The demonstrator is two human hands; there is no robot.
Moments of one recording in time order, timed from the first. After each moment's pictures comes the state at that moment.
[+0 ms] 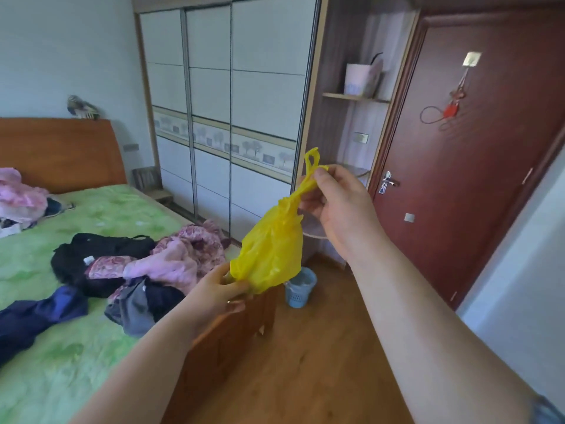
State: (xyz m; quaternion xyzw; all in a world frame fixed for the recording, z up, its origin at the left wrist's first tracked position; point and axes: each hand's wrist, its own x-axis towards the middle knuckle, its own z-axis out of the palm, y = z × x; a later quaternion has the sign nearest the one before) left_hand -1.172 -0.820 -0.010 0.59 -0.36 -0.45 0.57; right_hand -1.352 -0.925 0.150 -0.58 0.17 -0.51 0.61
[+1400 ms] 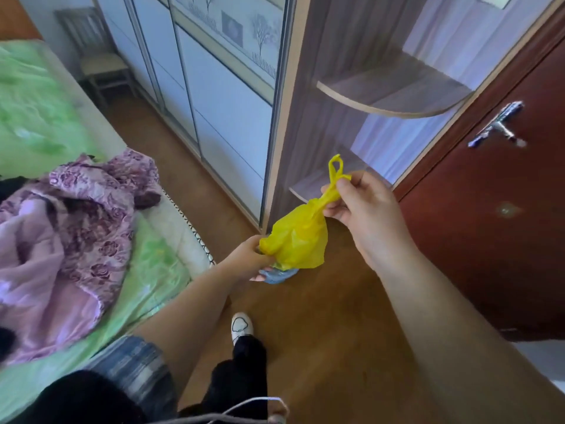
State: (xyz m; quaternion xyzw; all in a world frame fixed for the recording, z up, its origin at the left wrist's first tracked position) left_hand -1.056 -1.670 -0.250 0.70 -0.25 -0.54 0.40; right_hand -1.214 -1.782 -0.081 -0.59 0.37 -0.33 0.64
